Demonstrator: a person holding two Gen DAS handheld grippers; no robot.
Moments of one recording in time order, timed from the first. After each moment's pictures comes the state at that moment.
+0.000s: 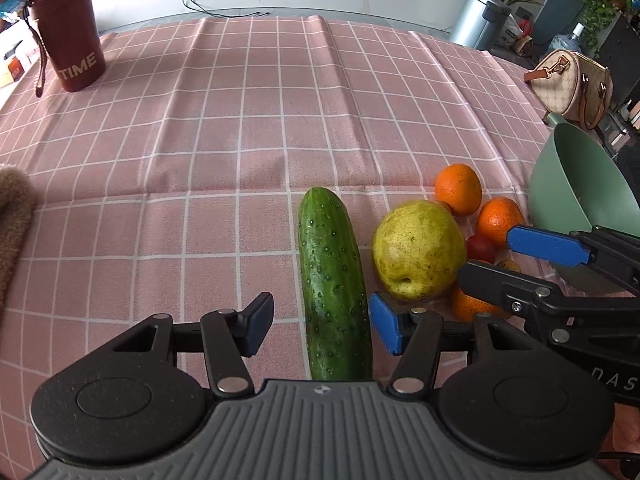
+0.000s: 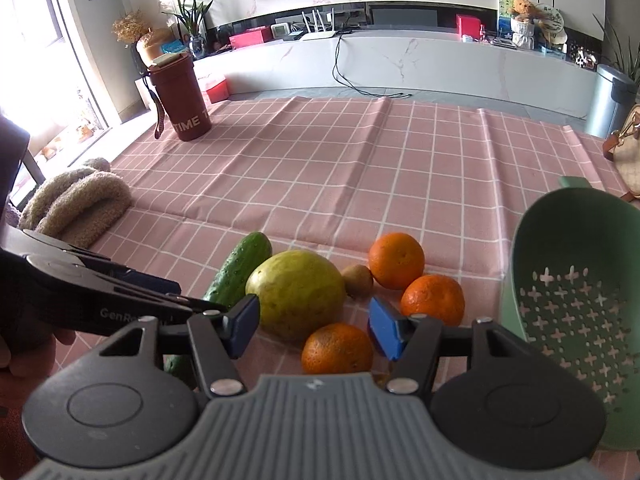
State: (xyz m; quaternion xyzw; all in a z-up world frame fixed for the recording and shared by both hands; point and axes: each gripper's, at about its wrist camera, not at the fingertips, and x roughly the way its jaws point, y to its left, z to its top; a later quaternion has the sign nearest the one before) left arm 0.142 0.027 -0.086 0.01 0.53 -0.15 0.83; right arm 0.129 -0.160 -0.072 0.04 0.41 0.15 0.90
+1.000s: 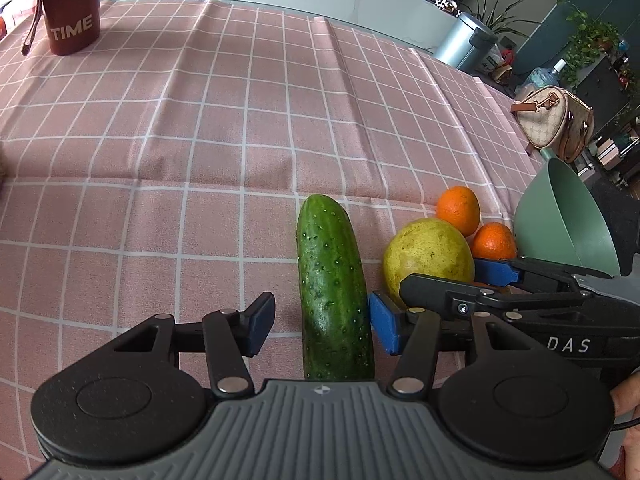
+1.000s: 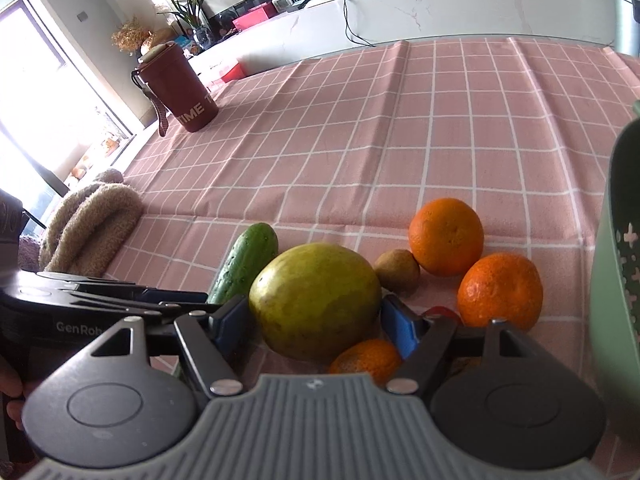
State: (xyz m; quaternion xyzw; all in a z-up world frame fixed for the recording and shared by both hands) left arm 0.158 0.061 -0.101 -0.07 0.53 -0.19 0.83; right arm 0.174 -0.159 -0.111 0.13 0.47 0.19 0.85
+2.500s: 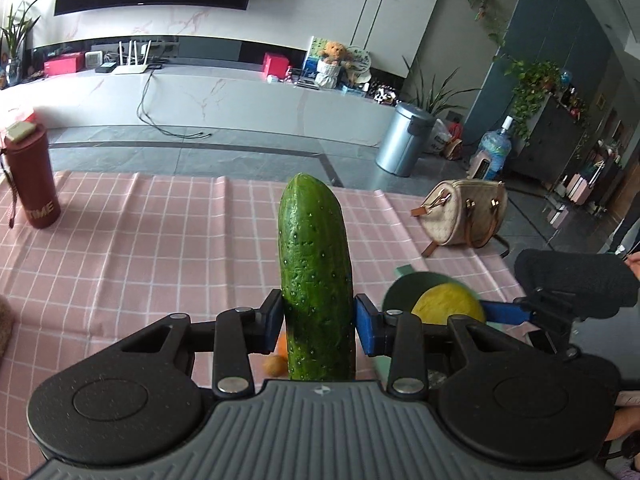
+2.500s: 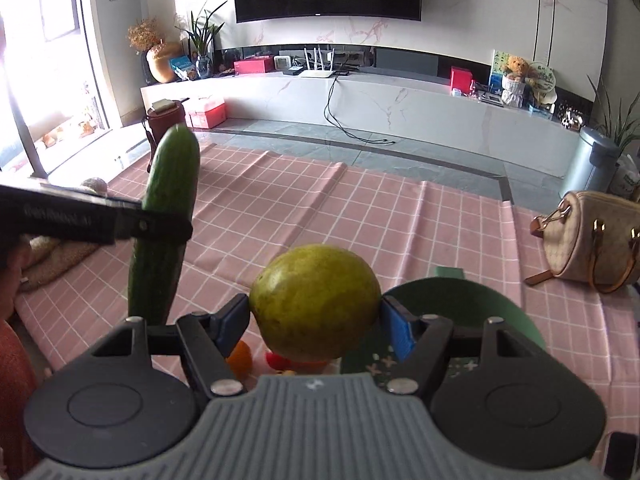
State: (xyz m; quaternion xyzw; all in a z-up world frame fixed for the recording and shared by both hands) left arm 0.128 -0.043 0.049 -0.06 0.37 -0.22 0.90; right arm 0.108 -0.246 0.019 -0.04 0.37 0.15 0.92
